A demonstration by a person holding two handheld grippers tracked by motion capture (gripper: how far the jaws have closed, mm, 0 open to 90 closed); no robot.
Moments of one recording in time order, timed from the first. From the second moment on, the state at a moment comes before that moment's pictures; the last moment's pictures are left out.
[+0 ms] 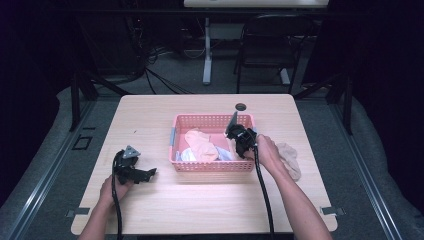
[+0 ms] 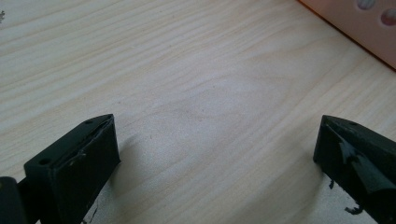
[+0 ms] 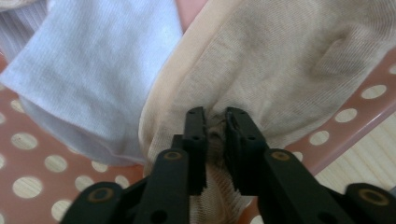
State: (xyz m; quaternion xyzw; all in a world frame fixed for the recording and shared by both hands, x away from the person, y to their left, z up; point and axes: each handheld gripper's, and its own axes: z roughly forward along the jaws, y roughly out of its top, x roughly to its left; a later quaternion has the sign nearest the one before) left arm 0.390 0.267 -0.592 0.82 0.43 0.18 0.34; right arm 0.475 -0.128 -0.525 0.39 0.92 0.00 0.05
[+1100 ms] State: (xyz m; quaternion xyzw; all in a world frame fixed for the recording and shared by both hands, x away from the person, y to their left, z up) left arm 0.390 0.267 -0.592 0.82 0.43 0.18 0.34; right arm 0.448 -0.146 -0.433 0.38 0.90 0.21 0.05
